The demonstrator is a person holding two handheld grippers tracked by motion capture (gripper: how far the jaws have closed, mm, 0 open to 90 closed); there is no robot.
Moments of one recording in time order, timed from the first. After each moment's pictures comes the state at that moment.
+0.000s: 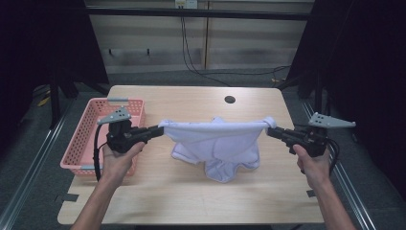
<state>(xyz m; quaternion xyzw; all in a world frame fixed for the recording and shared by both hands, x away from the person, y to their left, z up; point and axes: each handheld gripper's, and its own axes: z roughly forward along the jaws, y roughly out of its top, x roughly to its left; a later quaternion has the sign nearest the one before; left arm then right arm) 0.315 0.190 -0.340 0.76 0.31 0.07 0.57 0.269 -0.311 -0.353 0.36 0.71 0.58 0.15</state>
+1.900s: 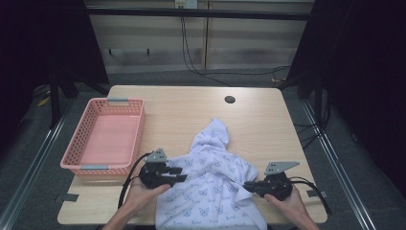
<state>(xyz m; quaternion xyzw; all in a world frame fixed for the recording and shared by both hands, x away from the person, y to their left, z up) 0.300 0.132 -0.471 0.84 0.29 -0.01 0.47 0.228 -0.258 -0.489 0.36 0.83 0.42 0.02</state>
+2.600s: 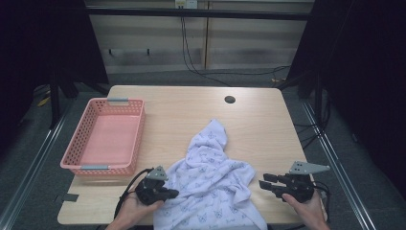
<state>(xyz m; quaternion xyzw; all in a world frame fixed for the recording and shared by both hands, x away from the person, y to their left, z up) 0.250 0.149 -0.492 0.90 0.25 -0.05 0.36 0.206 -0.300 -0.464 0.40 0.78 0.47 0.08</state>
